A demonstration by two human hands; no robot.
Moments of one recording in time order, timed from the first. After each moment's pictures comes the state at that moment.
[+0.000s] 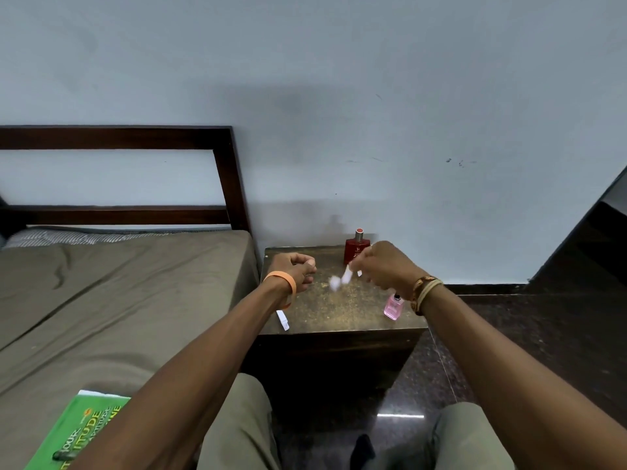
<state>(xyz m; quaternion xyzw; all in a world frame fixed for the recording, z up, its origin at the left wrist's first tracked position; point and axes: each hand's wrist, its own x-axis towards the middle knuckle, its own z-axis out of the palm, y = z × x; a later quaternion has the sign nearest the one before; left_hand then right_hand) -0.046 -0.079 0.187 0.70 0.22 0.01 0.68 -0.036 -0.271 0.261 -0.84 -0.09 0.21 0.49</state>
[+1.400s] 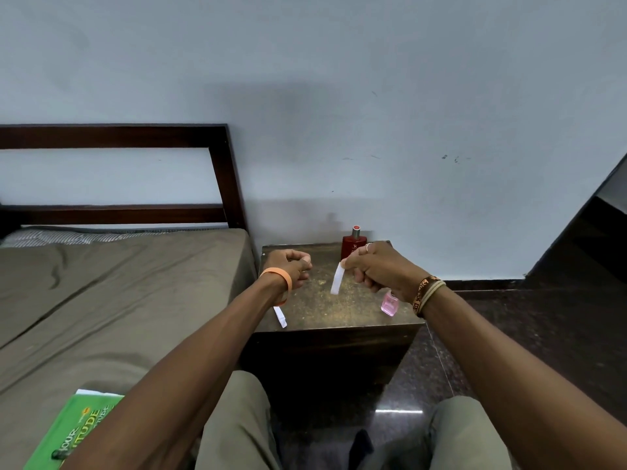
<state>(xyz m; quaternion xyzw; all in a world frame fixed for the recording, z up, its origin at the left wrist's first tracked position) -0.044 -0.077 0.186 0.71 0.23 0.01 0.67 -0.044 -0.278 0.254 -0.80 -0.11 0.24 0.54</state>
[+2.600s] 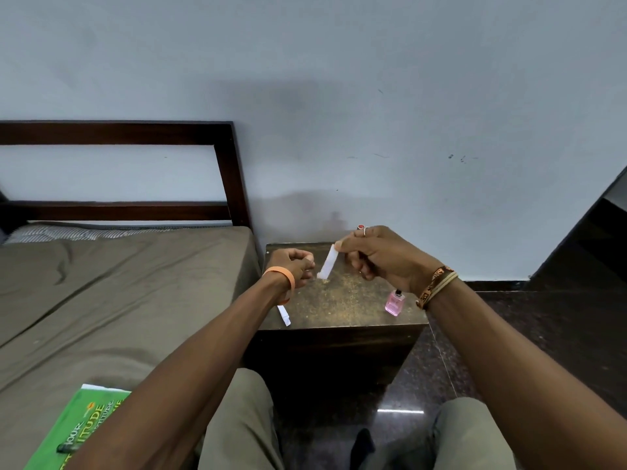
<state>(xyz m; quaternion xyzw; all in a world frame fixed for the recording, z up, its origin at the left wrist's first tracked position) -0.048 -0.075 0.189 0.70 0.23 0.01 0.67 -0.045 -0.267 0.278 -0.73 -0.16 0.27 0.61</state>
